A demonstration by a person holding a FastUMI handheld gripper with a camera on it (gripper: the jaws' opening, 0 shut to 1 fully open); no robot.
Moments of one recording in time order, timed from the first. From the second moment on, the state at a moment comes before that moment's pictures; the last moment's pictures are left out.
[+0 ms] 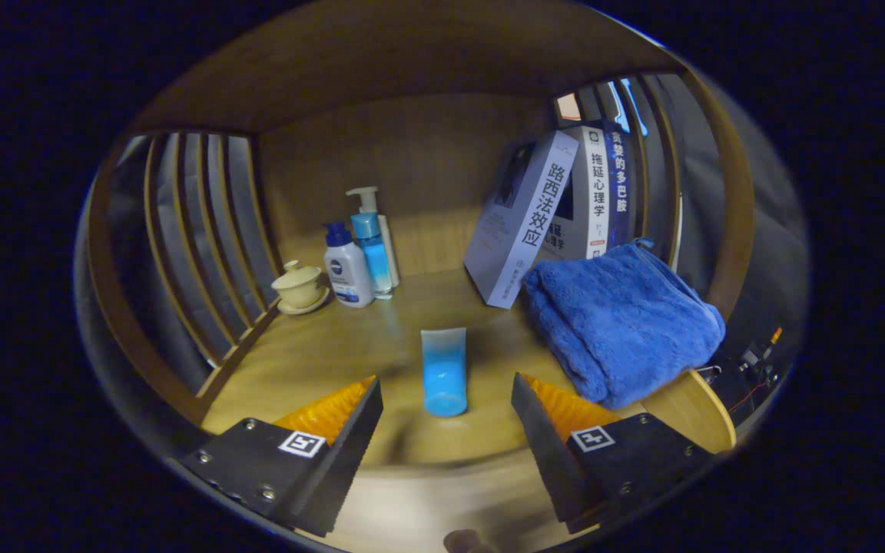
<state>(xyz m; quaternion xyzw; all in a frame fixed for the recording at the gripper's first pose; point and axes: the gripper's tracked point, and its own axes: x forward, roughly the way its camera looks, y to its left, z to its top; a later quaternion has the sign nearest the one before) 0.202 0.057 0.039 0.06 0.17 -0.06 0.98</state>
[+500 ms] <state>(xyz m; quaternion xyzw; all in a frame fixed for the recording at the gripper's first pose) 0.056 0.051 0.068 0.05 0.13 -0.04 0.99</state>
